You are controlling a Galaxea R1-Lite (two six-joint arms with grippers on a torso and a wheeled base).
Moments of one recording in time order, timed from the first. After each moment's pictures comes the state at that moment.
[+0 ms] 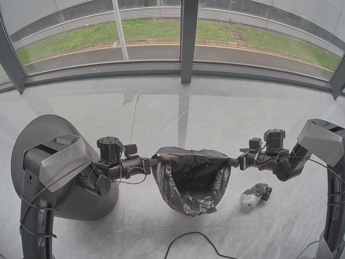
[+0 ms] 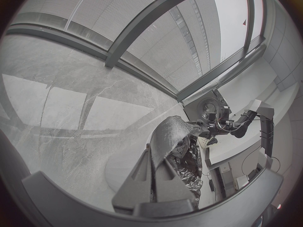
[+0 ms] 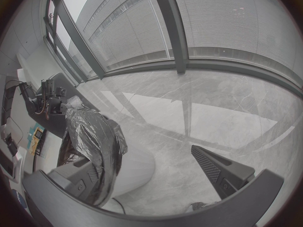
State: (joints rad) left arm -0.29 2.48 -1.15 -1.06 -0.67 -0.33; right arm 0.14 2.37 -1.04 -0.89 0.42 -0.10
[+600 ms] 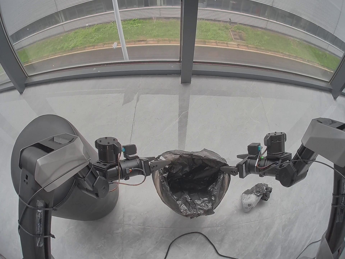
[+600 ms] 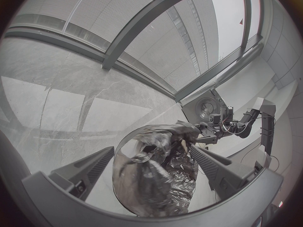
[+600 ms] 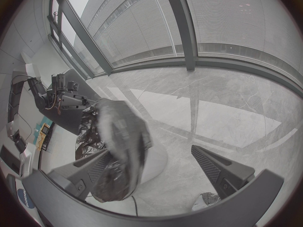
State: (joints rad) left arm -0.30 2.44 -1.08 -1.10 -0.67 -0.33; right arm 0.20 2.27 -0.89 -0.89 0.43 -0.11
